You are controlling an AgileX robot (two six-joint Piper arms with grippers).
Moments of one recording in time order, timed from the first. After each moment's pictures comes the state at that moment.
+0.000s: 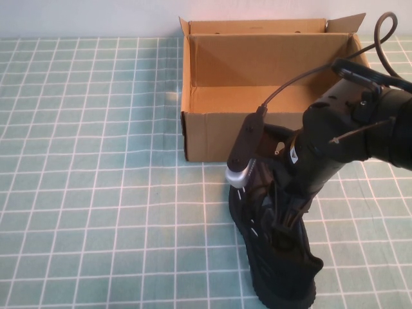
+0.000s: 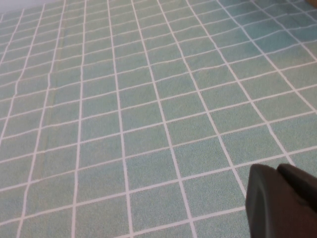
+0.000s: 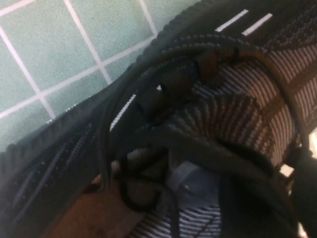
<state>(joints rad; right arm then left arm) 0.67 1.69 -1.27 -0.12 0.89 -0.40 -0.05 -0.01 0.03 -0.06 0.38 0.22</state>
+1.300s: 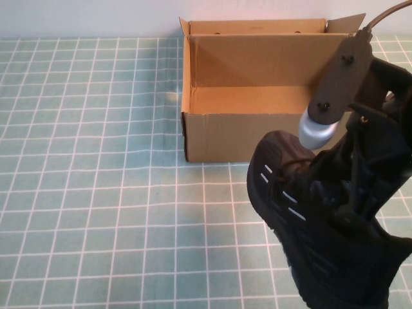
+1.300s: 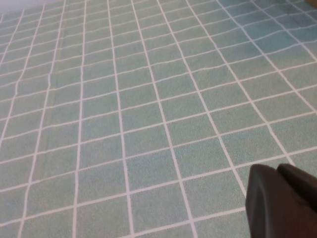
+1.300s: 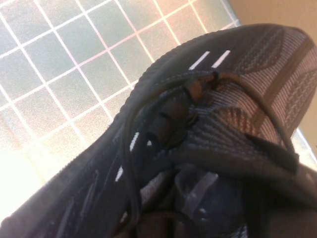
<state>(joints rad) 0.67 1.25 -1.27 0.00 1.08 -0.37 -0.05 -0.01 0.03 -0.06 0.38 0.22</state>
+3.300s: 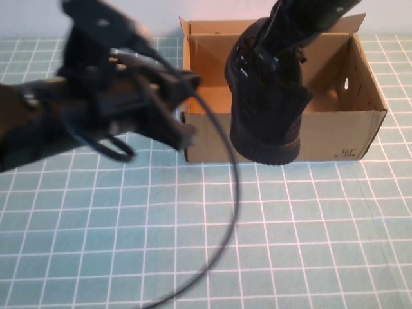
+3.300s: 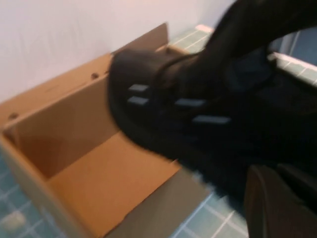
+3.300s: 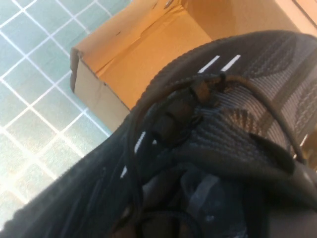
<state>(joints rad) 0.56 1.79 -2.04 -0.10 1.21 -0.25 -0.53 1.23 -0.98 -1.06 0.28 1.14</state>
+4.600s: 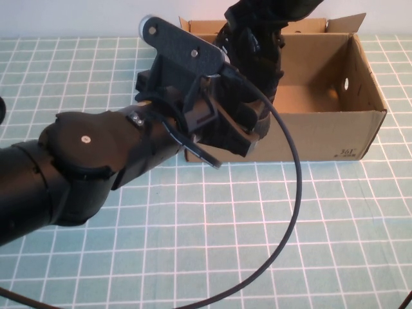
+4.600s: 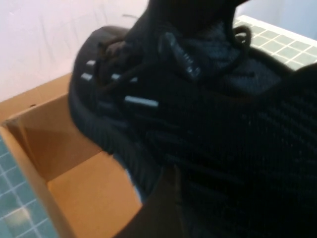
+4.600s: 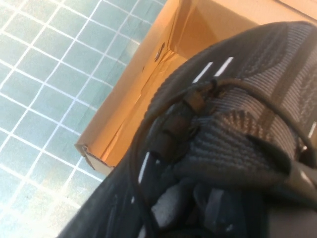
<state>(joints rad) 0.56 1.90 -2.17 -0.09 1.17 0.07 -0.78 1.43 -1.01 -1.26 -0.14 1.29</state>
